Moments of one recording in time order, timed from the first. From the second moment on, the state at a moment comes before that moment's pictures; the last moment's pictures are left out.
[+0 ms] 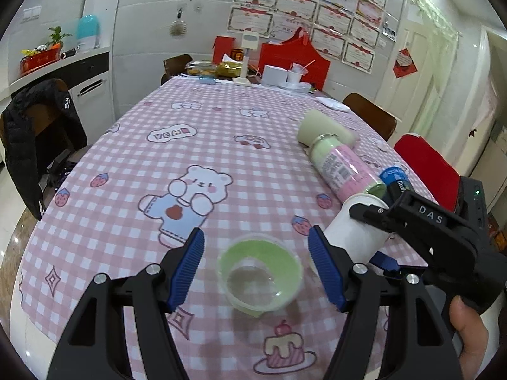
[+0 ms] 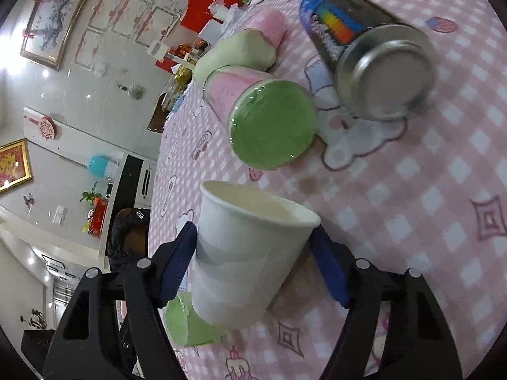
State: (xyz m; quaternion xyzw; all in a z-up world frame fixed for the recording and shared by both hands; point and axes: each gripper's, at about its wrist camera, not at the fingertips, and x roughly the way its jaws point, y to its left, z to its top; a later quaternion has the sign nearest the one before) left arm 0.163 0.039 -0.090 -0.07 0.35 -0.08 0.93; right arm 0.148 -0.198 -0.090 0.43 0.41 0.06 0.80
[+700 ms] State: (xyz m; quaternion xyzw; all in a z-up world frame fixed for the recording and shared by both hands) left arm 0.175 0.059 -0.099 -0.11 0.35 -0.06 0.93; right arm 0.158 -0.162 -0.052 0.23 0.40 0.10 0.88
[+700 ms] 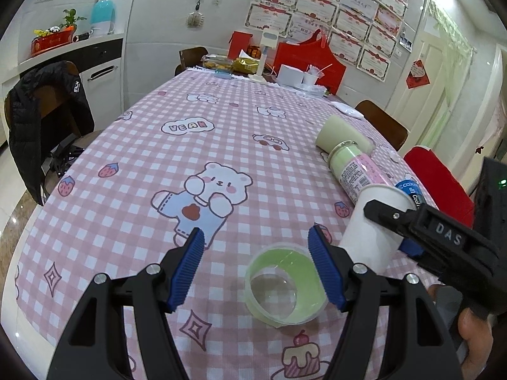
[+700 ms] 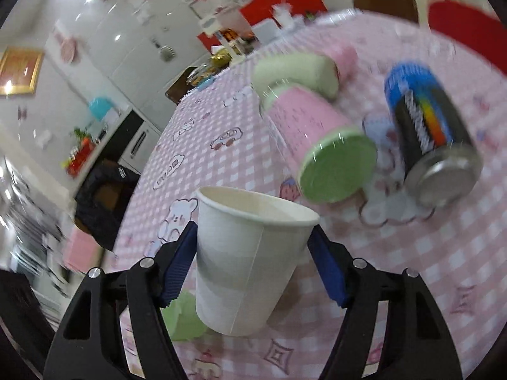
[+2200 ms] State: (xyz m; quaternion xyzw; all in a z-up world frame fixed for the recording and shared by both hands) left arm 0.083 0.042 -0.044 -0.07 0.29 -0.07 0.95; right arm 0.045 -0.153 0.001 0.09 0.26 0.11 0.96
